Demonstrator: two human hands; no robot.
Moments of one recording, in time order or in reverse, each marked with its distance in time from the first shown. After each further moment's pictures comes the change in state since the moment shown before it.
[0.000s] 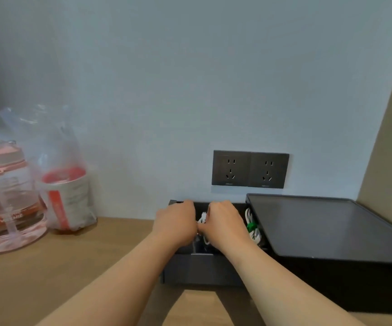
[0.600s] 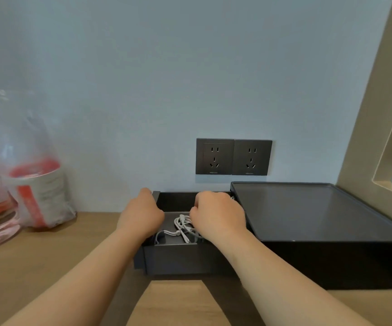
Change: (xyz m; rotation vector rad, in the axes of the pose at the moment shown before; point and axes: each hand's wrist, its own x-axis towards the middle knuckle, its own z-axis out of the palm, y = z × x) left_hand 0.002 -0.025 0.004 -0.310 0.056 -0.260; right_hand -0.011 0.008 -0.015 -0.174 0.054 -0.071
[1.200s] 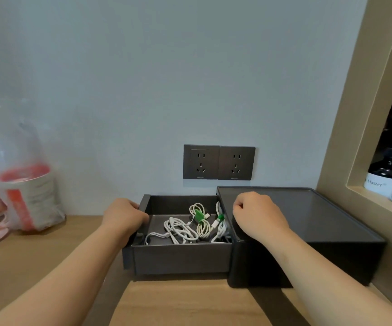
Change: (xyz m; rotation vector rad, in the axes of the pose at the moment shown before) left_hand -0.013 0.004 -0.010 -0.435 -0.017 -0.205; right_hand -0.019 0.081 -0.041 0.063 0.018 0.207
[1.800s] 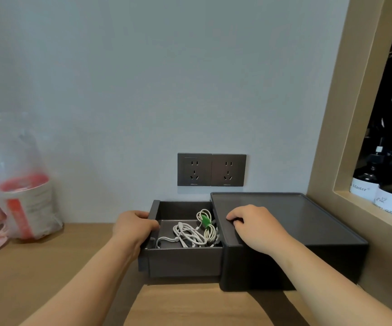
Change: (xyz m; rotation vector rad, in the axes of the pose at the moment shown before) left_hand -0.025 0.011 0.021 -0.304 -0.011 -0.069; right_hand -0.006 0.022 -0.007 0.053 -0.135 -0.128
